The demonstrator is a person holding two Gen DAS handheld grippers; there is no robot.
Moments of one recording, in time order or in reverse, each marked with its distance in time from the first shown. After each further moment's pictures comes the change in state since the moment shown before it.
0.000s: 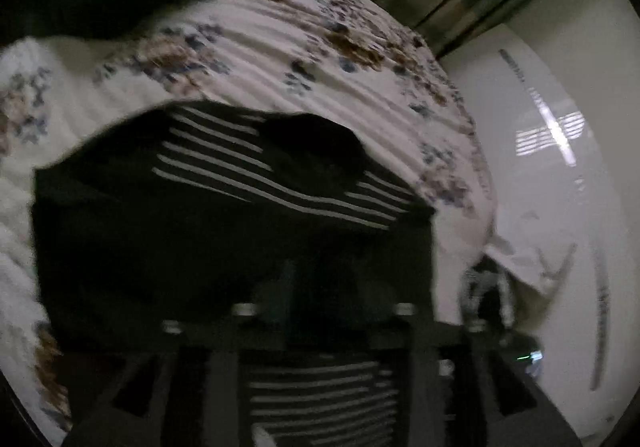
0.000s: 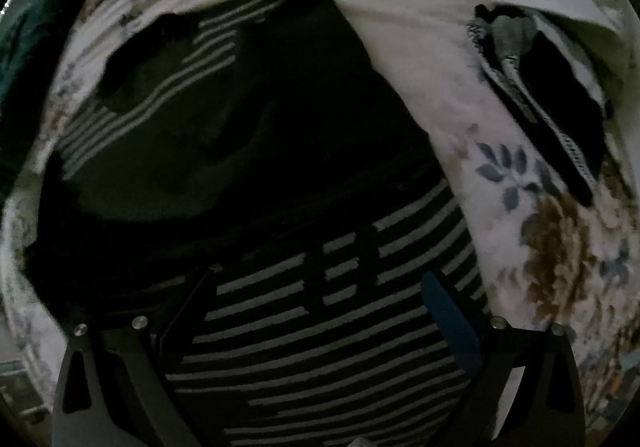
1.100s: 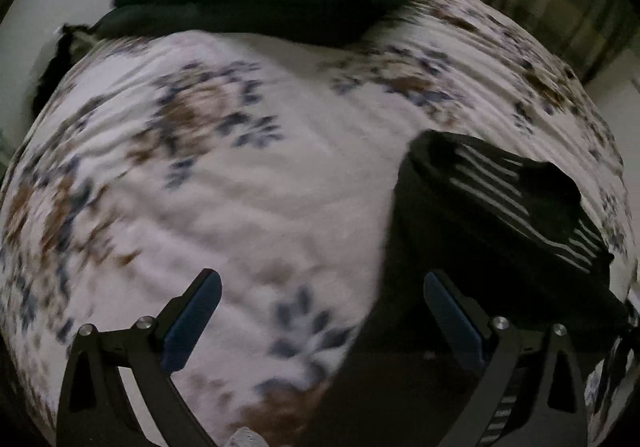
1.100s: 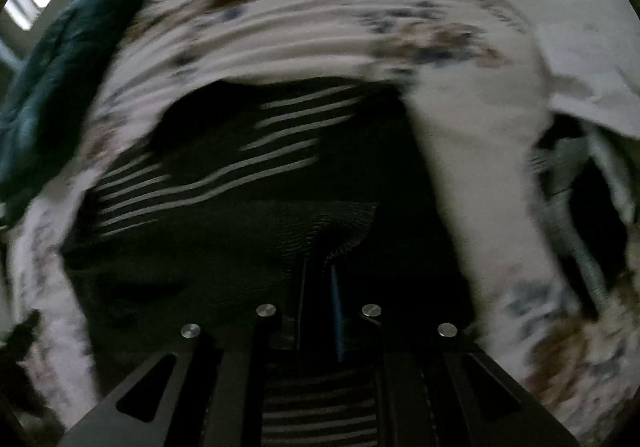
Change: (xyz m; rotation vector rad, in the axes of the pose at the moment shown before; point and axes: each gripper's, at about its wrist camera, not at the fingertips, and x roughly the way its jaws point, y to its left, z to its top) left arm -0.025 0.166 0.010 -0.083 -0.050 0.491; right arm -0.018 0.031 0.083 -0.128 -0.148 0.017
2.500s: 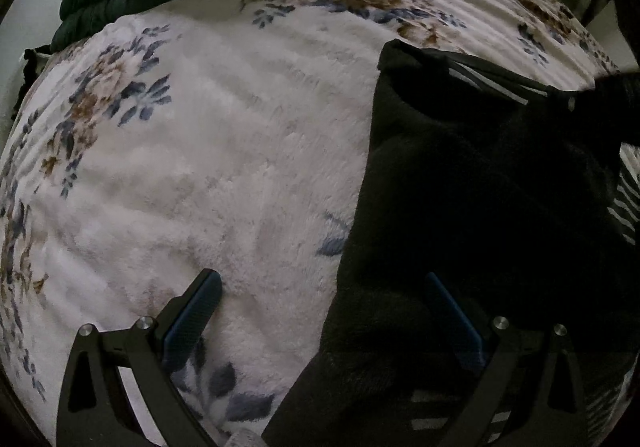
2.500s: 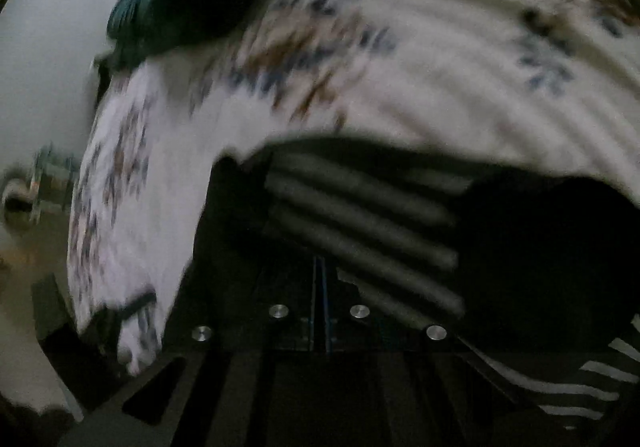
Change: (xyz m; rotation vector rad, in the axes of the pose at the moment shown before) left arm 0.094 -0.047 -0.008 0.099 0.095 0.028; right arm 0.131 0.278 0.096 -0.558 0.218 0.454
